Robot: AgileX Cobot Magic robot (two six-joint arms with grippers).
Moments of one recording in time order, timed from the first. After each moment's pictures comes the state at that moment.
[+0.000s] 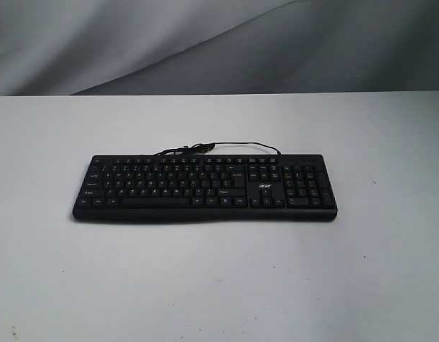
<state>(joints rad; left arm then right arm) 0.15 0.00 0.00 0.07 0.29 -0.12 -0.06 1.25 -1.12 -1.70 -0.03 1.44</state>
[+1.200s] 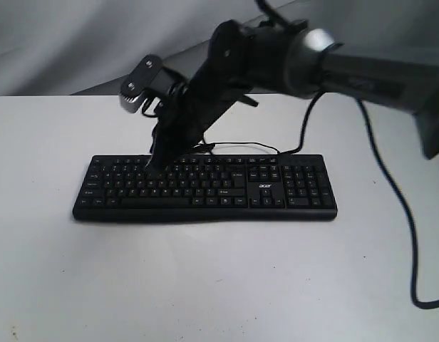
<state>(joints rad) 0.15 0.00 0.00 0.07 0.29 -0.12 0.65 2.21 -1.83 0.39 0.75 -0.83</state>
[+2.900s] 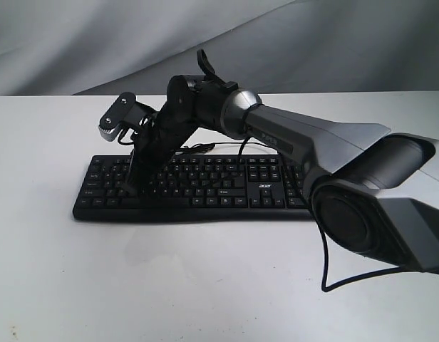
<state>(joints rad) 0.15 0.00 0.00 0.07 0.29 -0.12 0.68 2.59 -2.28 0.33 0.81 -0.73</state>
